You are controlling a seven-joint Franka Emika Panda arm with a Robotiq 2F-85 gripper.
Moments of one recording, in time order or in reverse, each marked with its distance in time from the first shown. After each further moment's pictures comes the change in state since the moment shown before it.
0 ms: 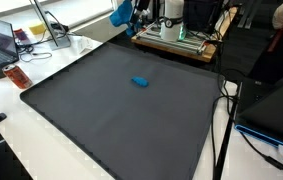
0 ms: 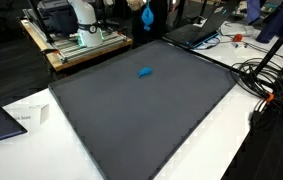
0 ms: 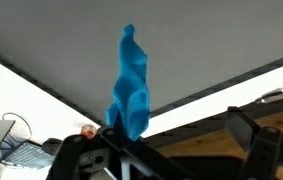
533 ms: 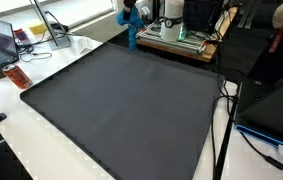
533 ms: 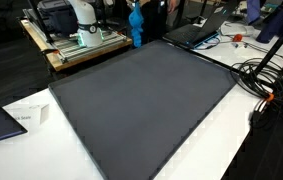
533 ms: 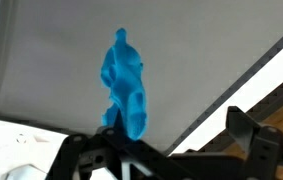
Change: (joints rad) arm -0.368 -0.009 0.313 -0.086 0.064 0.000 0.339
